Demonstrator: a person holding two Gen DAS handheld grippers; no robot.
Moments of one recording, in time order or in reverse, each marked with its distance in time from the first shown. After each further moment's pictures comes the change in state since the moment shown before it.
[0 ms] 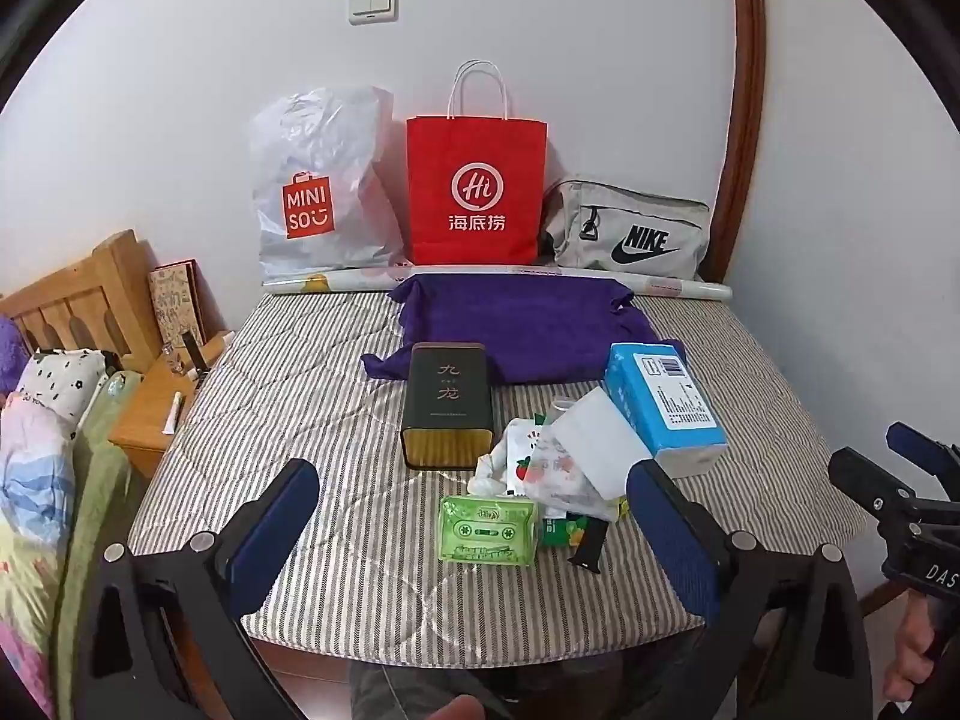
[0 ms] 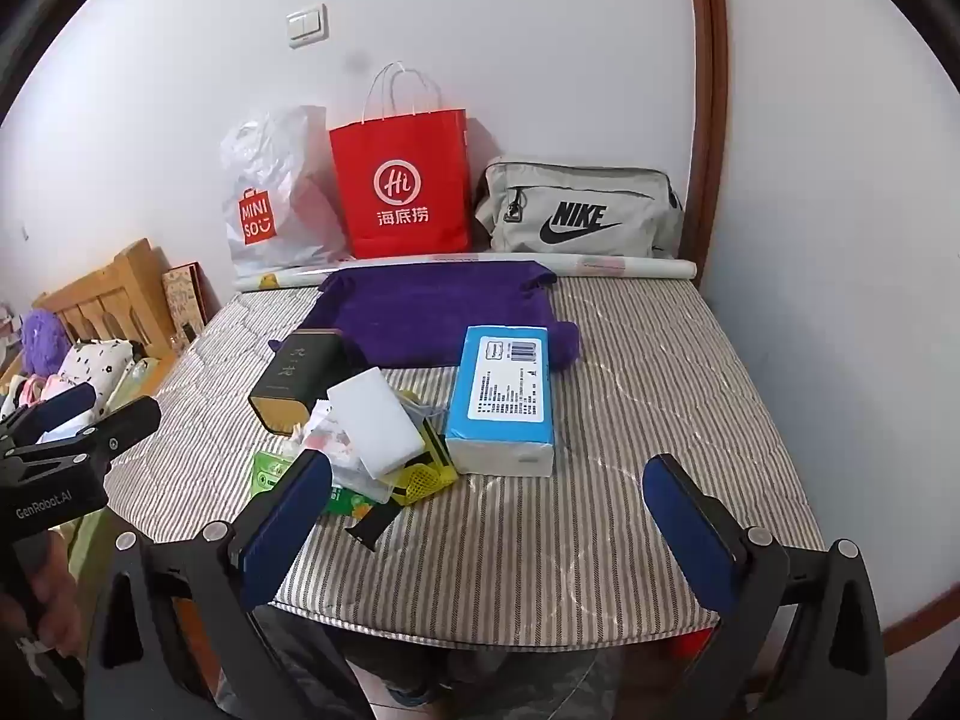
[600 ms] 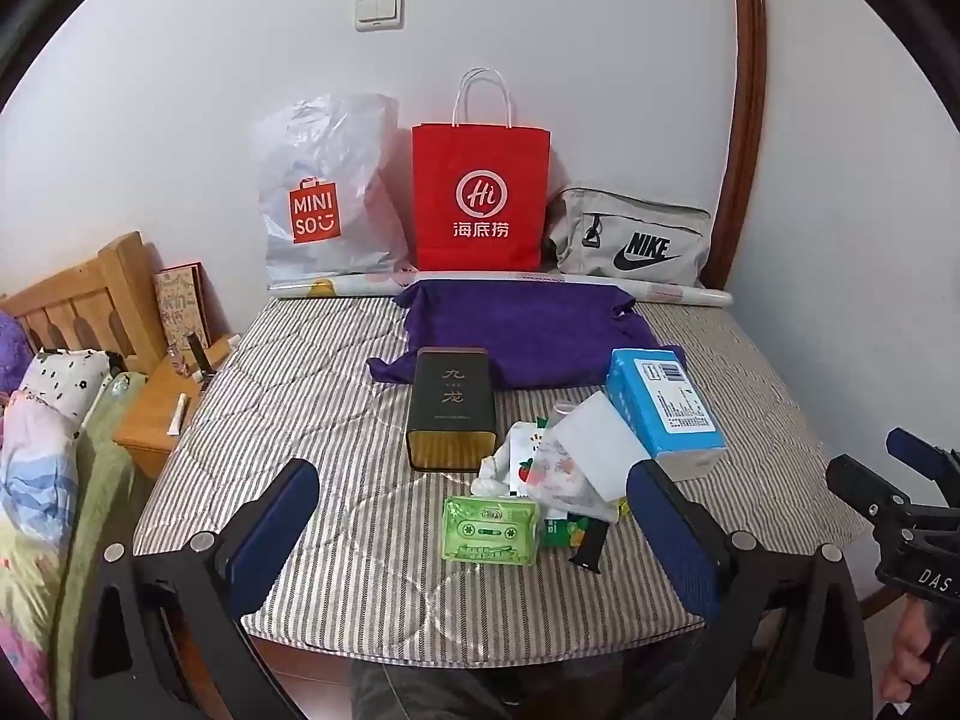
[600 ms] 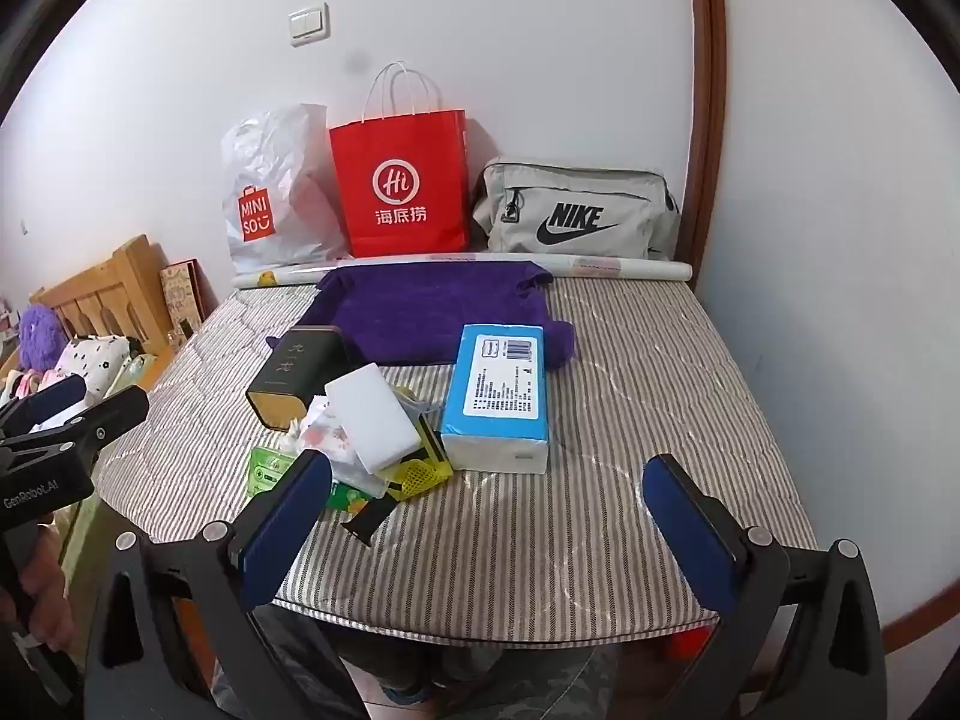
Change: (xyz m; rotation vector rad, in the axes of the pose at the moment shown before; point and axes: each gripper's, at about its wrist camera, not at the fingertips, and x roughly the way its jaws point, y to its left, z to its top) left arm -0.011 0.003 0.005 -0.017 0.001 -0.001; right arm -0.004 0.000 -0.003 -0.013 0.009 -0.016
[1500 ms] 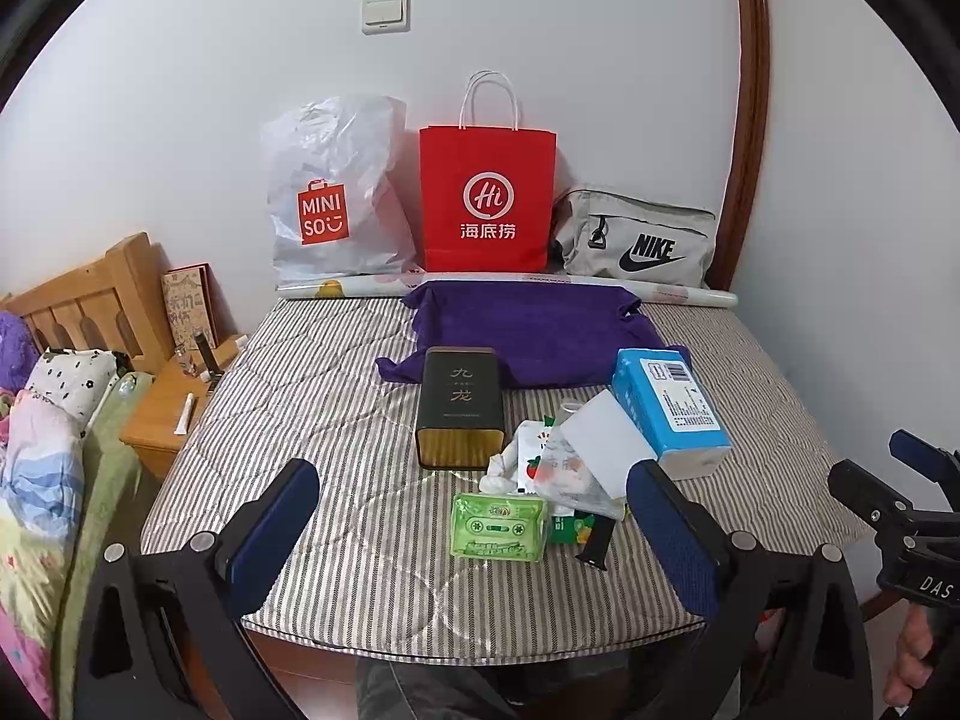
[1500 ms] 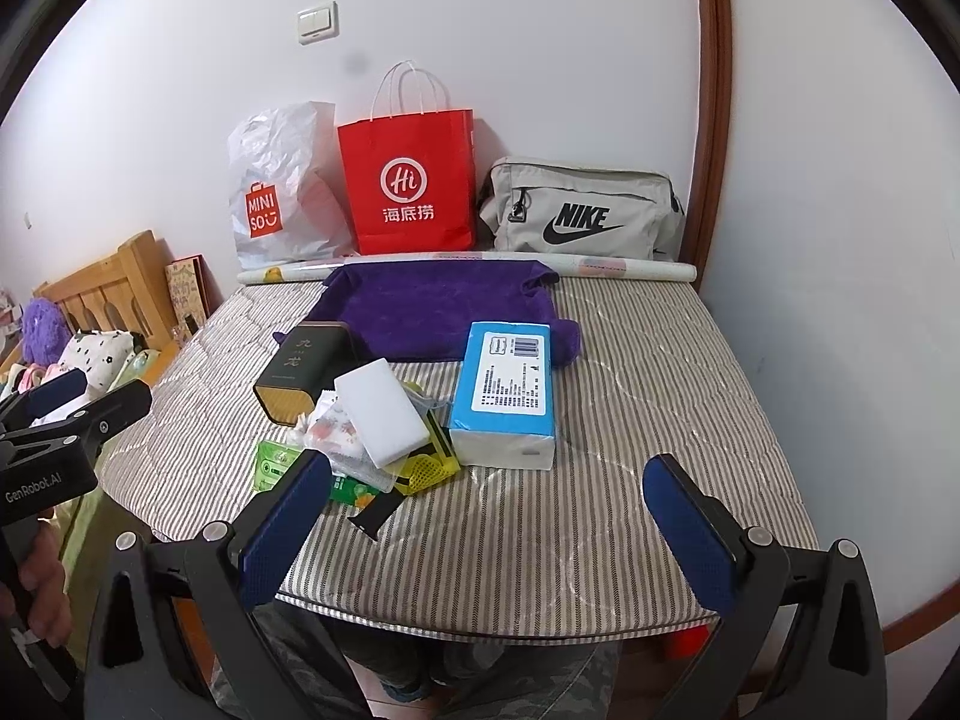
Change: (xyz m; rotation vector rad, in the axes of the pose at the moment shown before) left arm -0.003 0.003 -0.005 0.003 -0.008 0.014; right arm -0.002 0.004 -0.002 -0.016 0.000 0.009
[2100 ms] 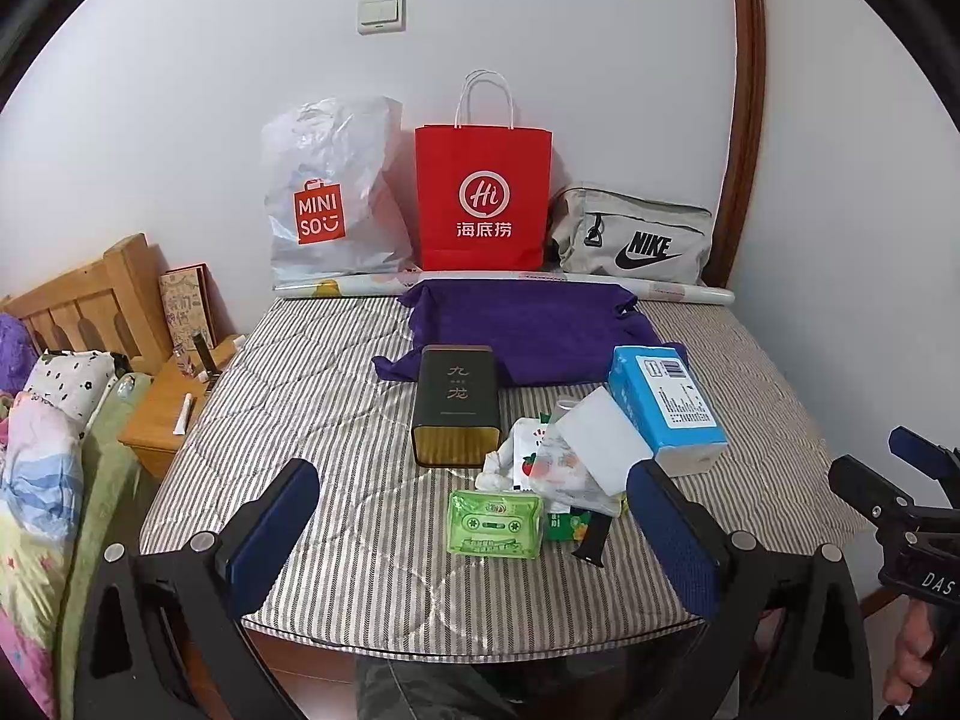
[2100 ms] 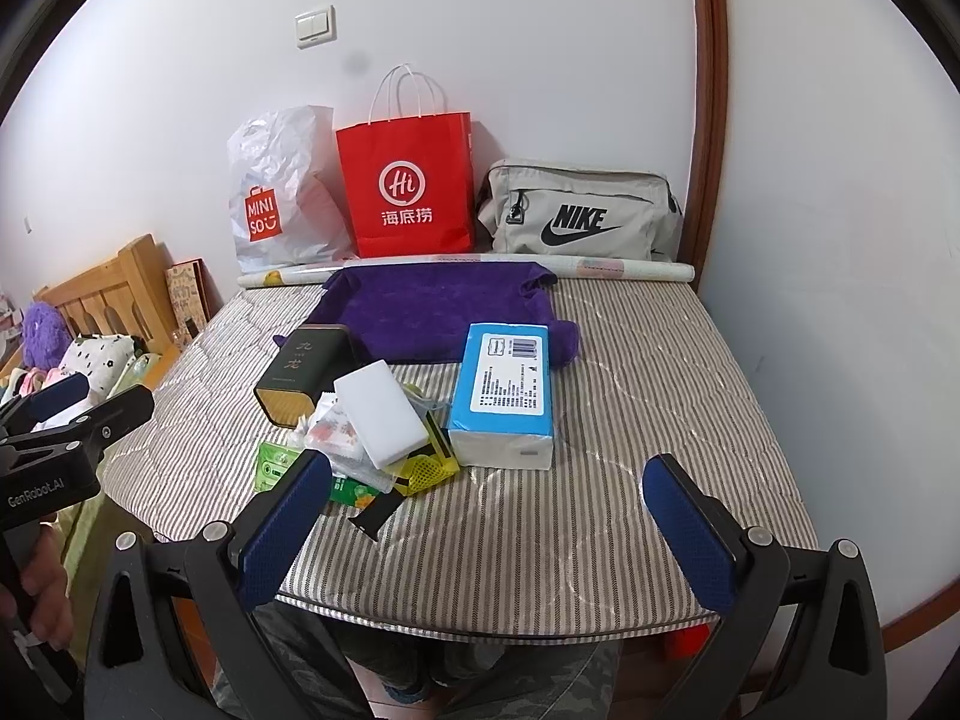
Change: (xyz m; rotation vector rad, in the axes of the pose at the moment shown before) left arm -0.003 0.000 -0.002 0.001 -0.002 -0.008; right arm -0.003 -0.001 -0.002 0.006 -0.007 -0.001
